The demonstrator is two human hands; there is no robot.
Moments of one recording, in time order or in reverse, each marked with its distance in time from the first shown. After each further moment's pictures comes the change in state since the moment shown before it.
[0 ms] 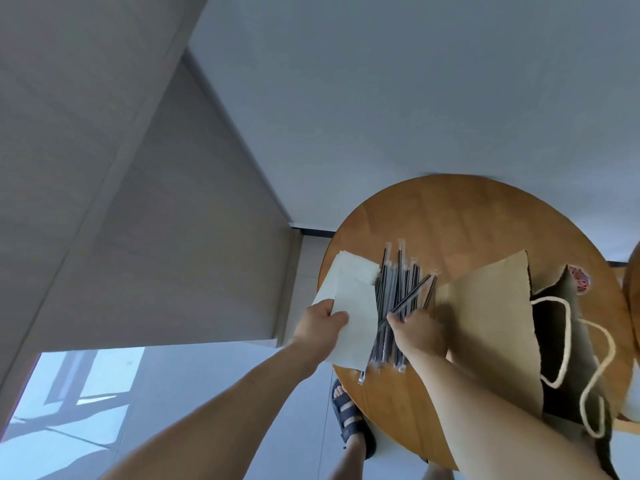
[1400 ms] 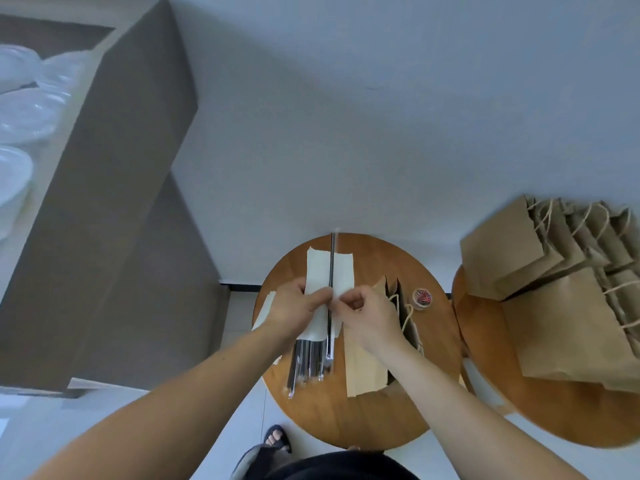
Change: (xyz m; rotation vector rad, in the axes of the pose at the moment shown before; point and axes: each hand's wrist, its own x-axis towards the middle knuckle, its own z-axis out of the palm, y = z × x) left_hand -0.120 0.108 -0.003 -0.267 -0.156 0.427; right_hand -0.182 -0.041 -0.196 0.455 0.156 -0.395
